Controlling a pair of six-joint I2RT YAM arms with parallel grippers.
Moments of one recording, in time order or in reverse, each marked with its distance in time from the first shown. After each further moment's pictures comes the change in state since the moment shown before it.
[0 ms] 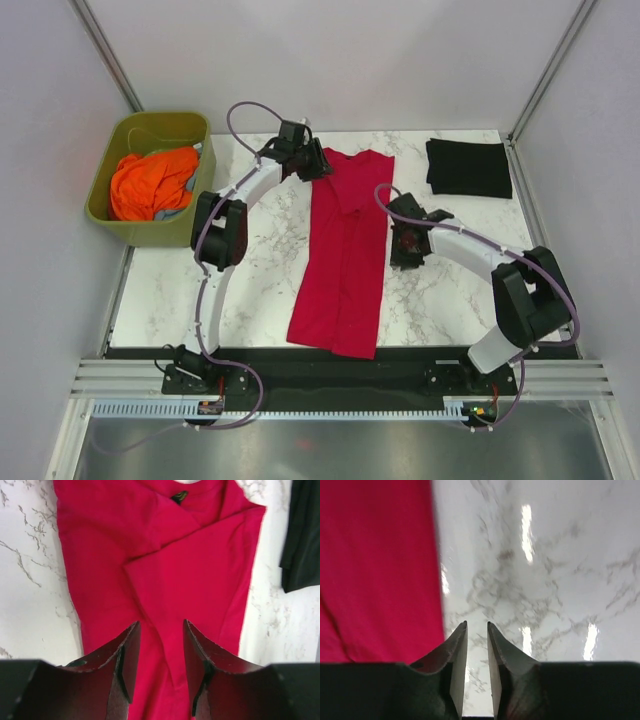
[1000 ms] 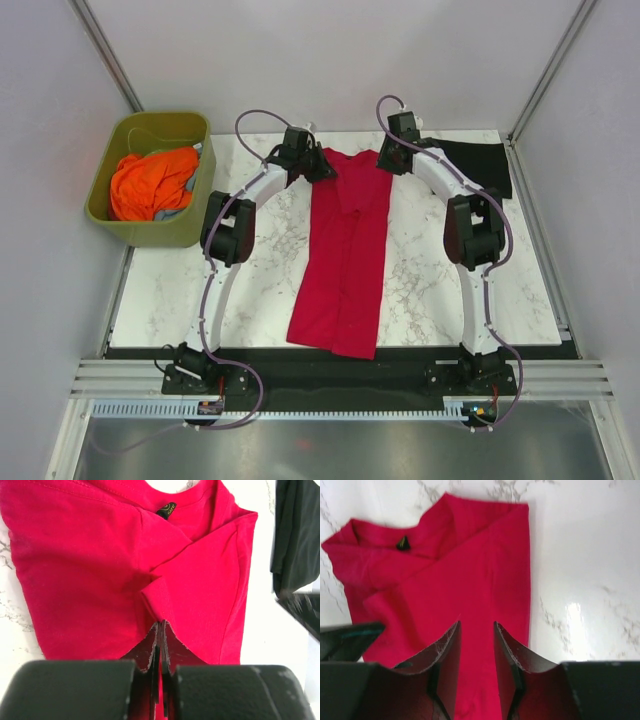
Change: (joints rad) left arm 0.001 0.148 0.056 0.157 0.097 -0.028; right arm -0.200 0.705 1.016 0.136 0.003 -0.051
